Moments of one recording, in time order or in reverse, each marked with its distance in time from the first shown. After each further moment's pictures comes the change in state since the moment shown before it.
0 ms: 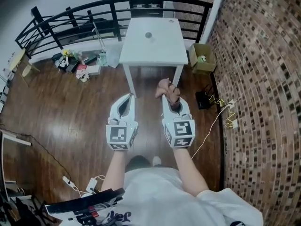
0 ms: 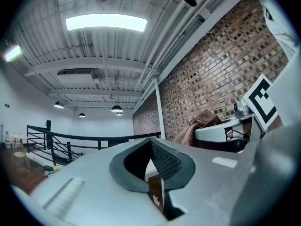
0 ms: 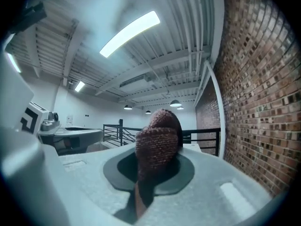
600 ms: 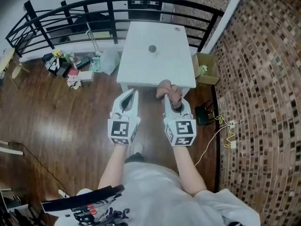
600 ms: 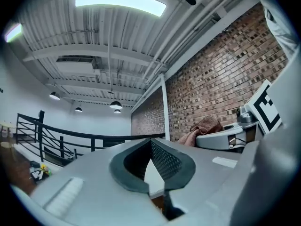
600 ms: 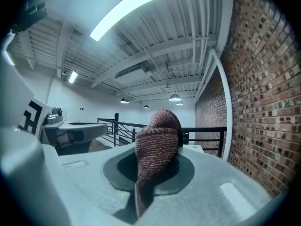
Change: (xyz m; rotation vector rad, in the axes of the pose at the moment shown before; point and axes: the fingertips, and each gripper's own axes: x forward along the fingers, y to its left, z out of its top) left arm 0.231 0.133 -0.035 -0.055 -0.020 -0.050; right arm 0.251 -0.065 -0.011 -0.025 0.057 -0.030
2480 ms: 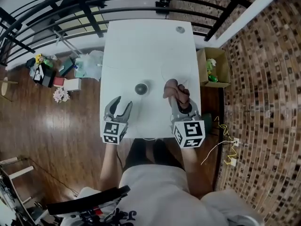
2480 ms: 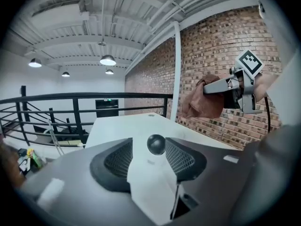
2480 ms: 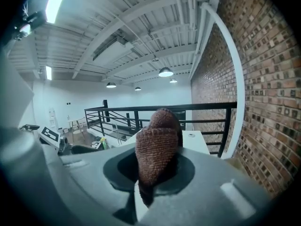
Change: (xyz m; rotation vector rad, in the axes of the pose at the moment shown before) left arm 0.396 0.176 -0.258 -0.038 0.469 -0.114; right arm 0.400 -0.248 -0.070 0.108 0.252 -0.016
